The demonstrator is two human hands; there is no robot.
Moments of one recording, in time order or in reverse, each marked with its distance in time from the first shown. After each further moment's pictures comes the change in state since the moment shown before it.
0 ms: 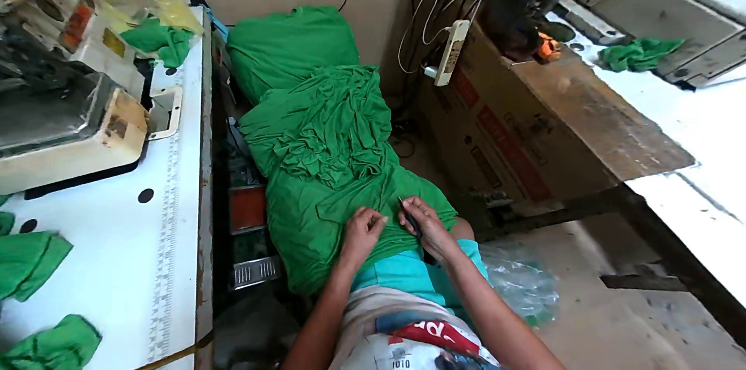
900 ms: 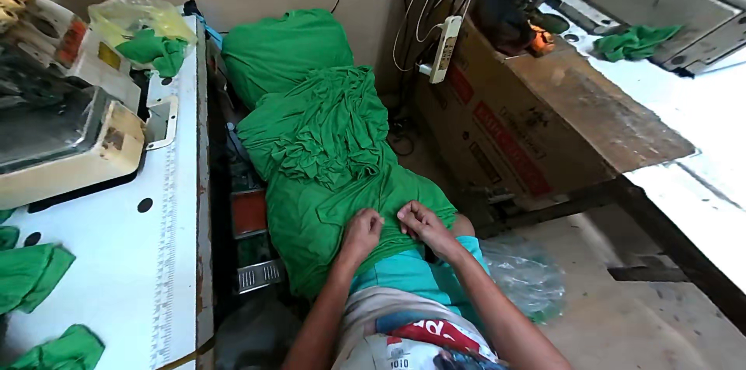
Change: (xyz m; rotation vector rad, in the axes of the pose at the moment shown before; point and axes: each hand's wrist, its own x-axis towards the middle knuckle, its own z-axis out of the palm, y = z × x) left_hand 0.011 0.005 -0.006 0.134 -0.209 -0.076; right_hand -0.009 -0.008 -0.011 -0.354 -0.090 0.017
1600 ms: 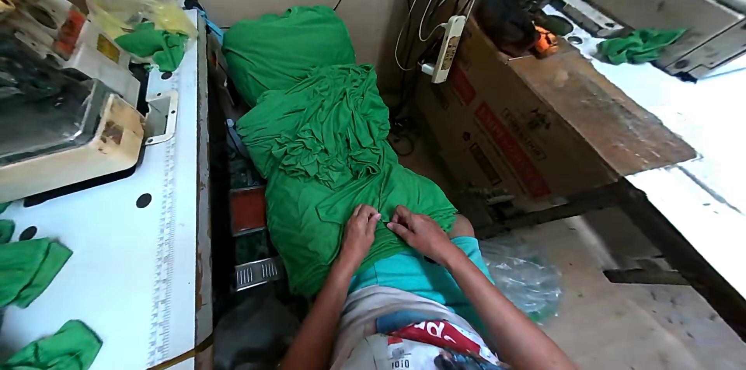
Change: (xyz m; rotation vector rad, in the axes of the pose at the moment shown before) left_hand -0.003 -0.014 0.012 -0.088 0.223 0.117; right_hand 0.002 -0.027 0.010 -0.799 -0.172 0.109
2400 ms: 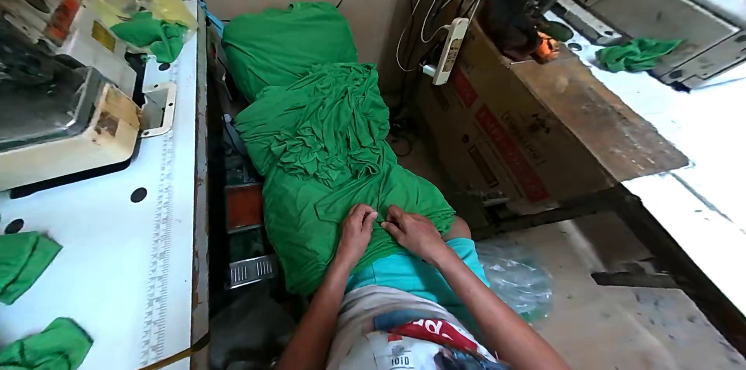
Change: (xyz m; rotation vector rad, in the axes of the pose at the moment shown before) left_hand -0.001 -0.005 0.000 -0.140 0.038 -0.030; right_hand 0.003 -0.019 0.000 -0.137 -0.035 0.053
